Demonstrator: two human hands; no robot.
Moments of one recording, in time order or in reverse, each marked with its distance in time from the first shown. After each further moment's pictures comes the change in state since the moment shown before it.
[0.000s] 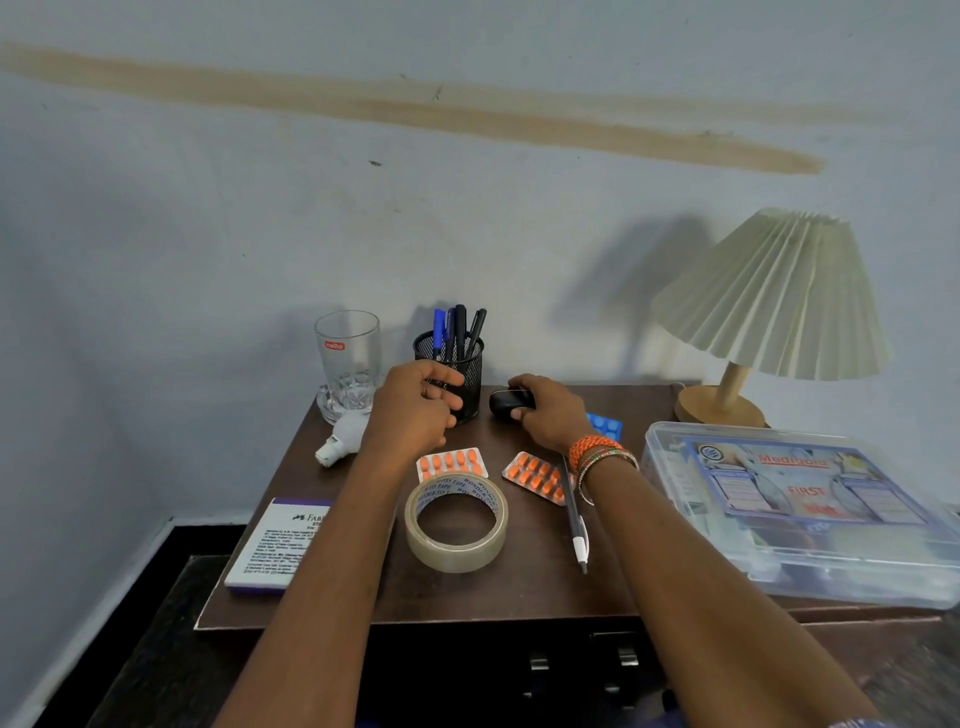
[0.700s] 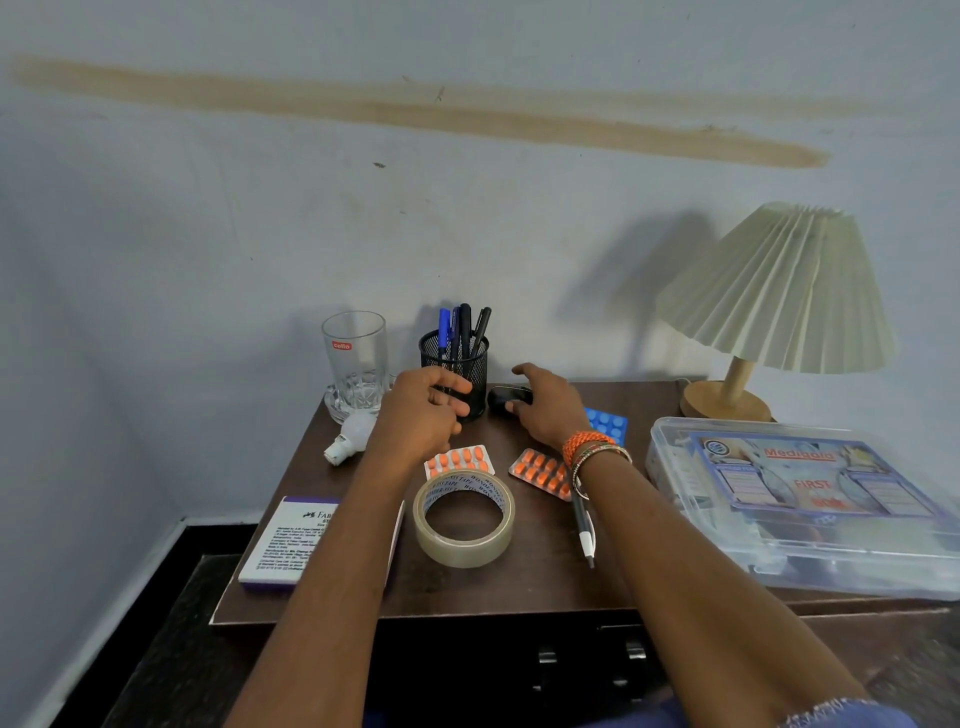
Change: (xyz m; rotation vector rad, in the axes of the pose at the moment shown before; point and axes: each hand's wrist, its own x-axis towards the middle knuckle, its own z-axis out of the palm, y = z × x) left_hand -0.007 -0.001 -0.003 0.041 -0.057 0.007; right_hand 0.002 -0.011 0.005 -0.001 0.063 0.000
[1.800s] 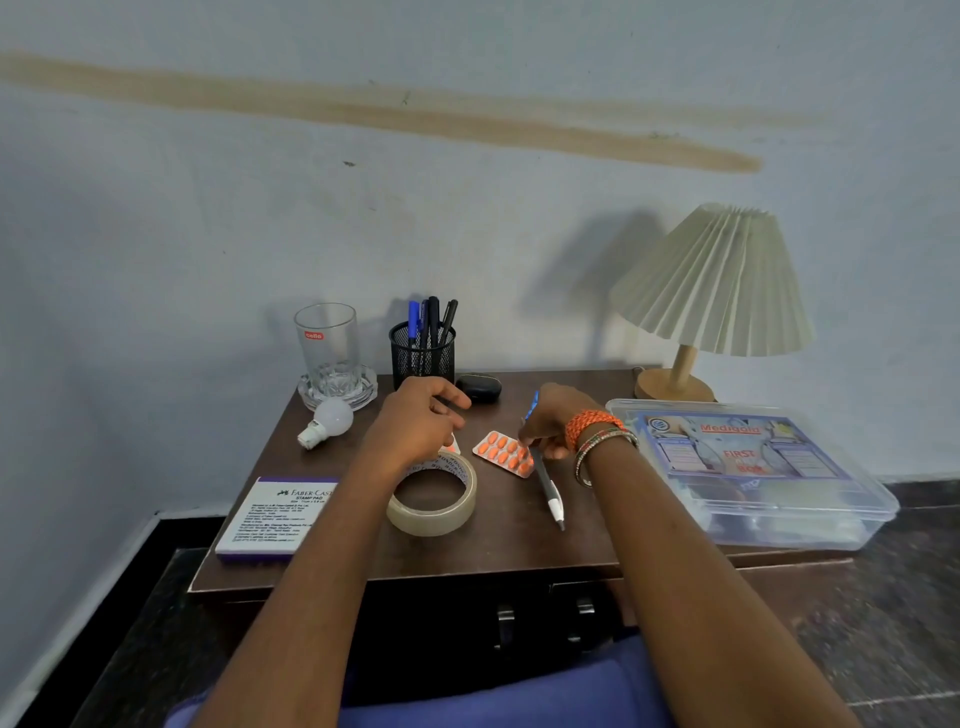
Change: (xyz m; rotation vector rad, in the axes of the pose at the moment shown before) left_hand -0.020 0.002 0.019 0.147 -0.145 0.039; right_hand -0.049 -0.003 -0.060 -0.032 -0.383 0.374
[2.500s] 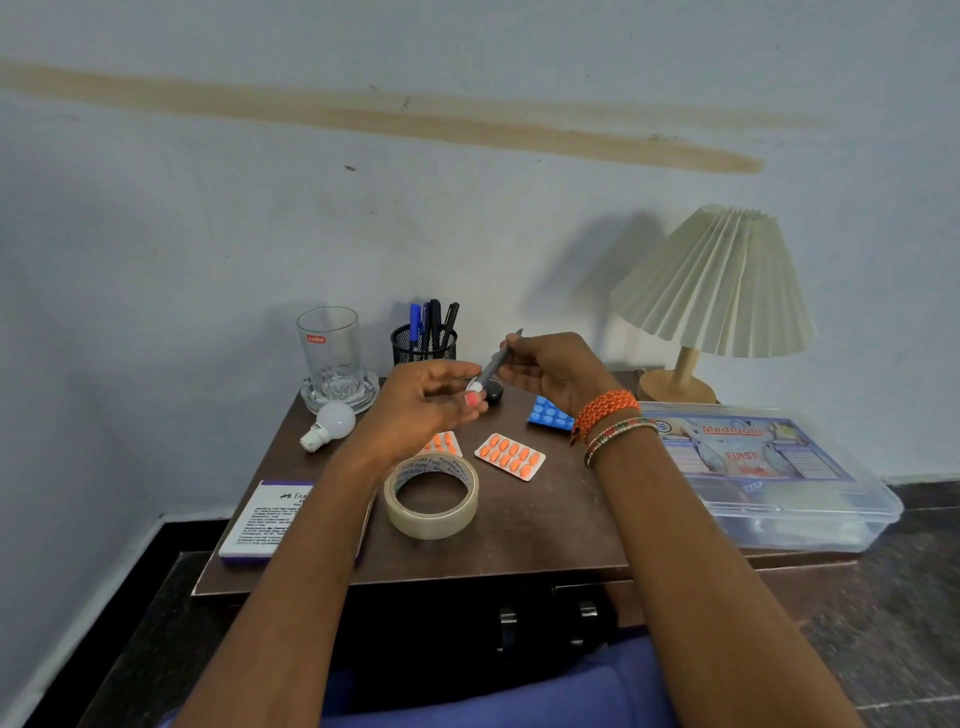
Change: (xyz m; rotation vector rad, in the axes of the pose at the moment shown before) left_hand -0.013 0.016 -0.010 -0.474 -0.083 0.116; right_hand -0.023 -0.027 -0.030 1.346 0.007 -0.127
